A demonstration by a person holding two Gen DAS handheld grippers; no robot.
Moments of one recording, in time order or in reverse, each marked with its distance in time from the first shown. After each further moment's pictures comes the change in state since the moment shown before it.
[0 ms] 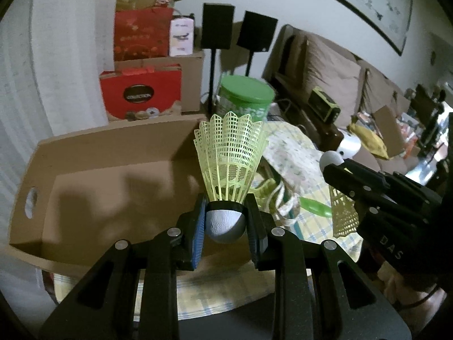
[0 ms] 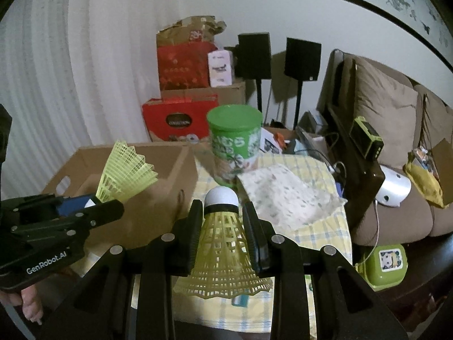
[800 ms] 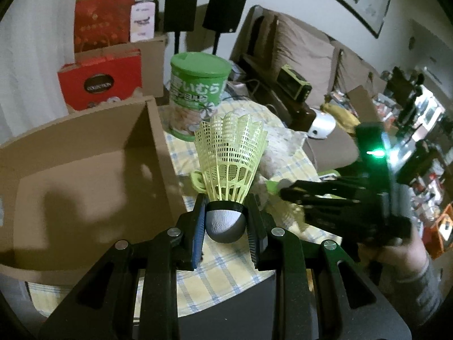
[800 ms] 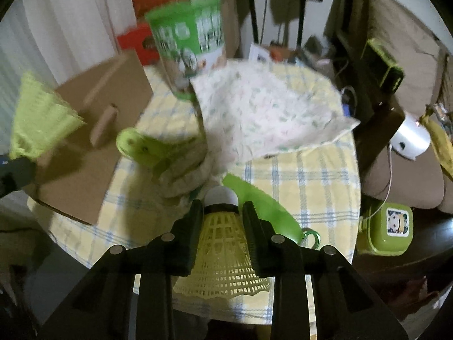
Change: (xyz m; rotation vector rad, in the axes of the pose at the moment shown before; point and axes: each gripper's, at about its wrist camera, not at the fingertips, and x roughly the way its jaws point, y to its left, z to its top) left arm 0.033 -0.039 -0.007 0.076 0.083 -0.131; right arm 0.072 -0.088 -0.051 0.038 0.341 0.034
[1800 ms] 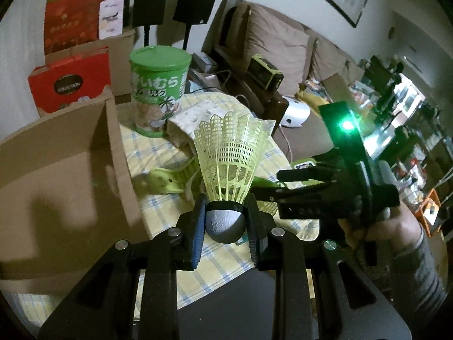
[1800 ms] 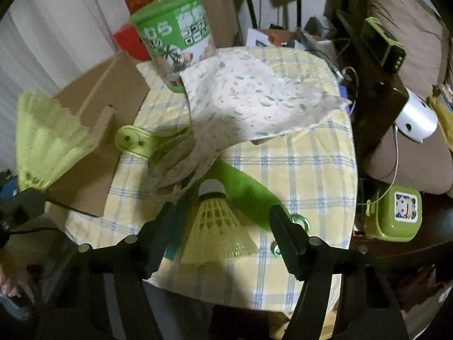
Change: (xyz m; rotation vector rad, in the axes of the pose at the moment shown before) left arm 0.011 -0.019 0.005 0.052 0.054 -0.132; right arm 0.016 -0.026 0.007 0.023 0.169 0.083
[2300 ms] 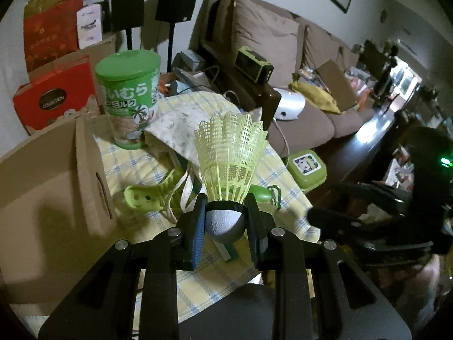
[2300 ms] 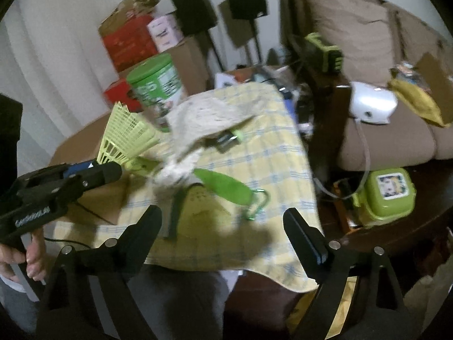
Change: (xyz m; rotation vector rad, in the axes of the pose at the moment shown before) left arm 0.027 -0.028 0.017 0.079 0.021 -0.004; right arm -0.079 -0.019 -0.060 0.177 -0.252 0.005
